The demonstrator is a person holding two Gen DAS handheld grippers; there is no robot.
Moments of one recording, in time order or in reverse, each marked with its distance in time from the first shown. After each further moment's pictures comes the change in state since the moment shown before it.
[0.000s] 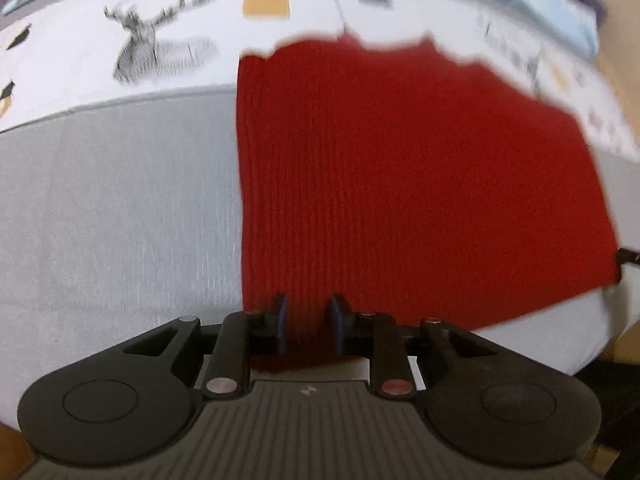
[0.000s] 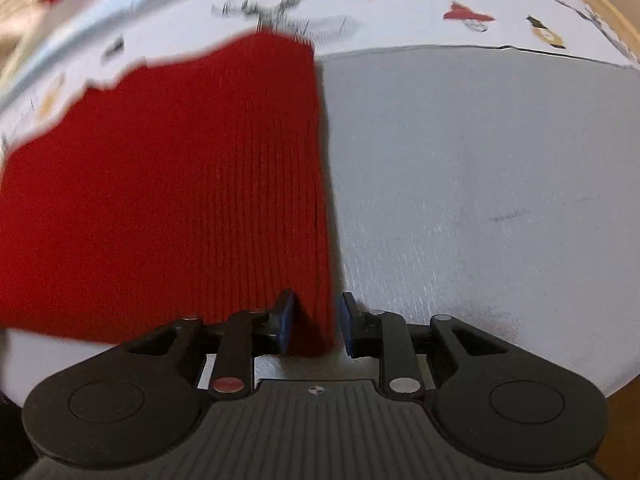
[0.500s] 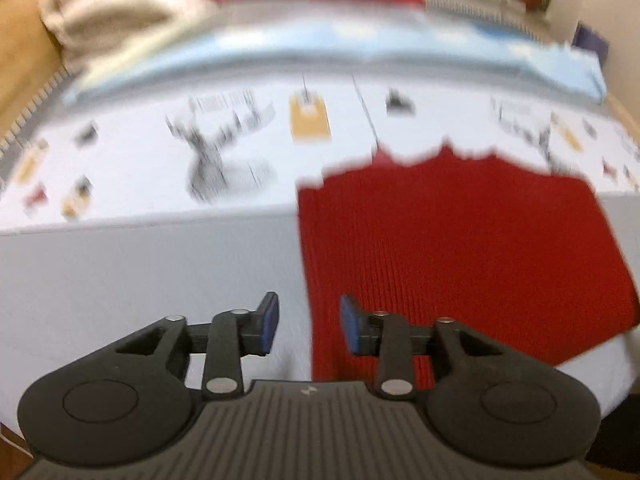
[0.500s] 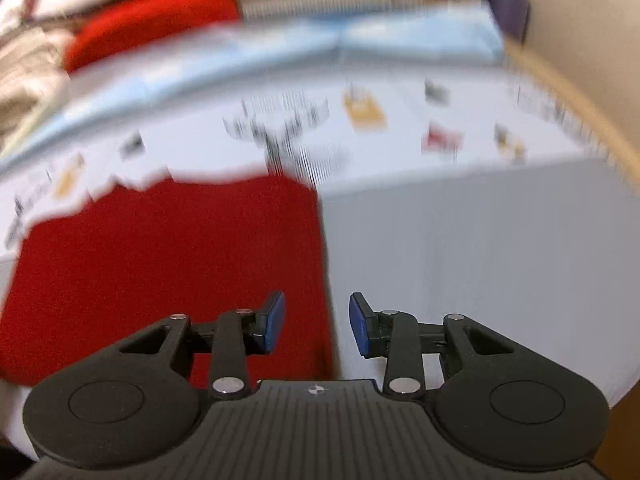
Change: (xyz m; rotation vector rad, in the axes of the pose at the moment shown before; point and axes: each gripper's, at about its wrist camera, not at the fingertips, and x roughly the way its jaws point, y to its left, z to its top) left arm -0.082 0.000 0.002 0.048 -0.310 0.178; right arm -0.085 0.023 -0.003 -0.065 -0.328 -0.067
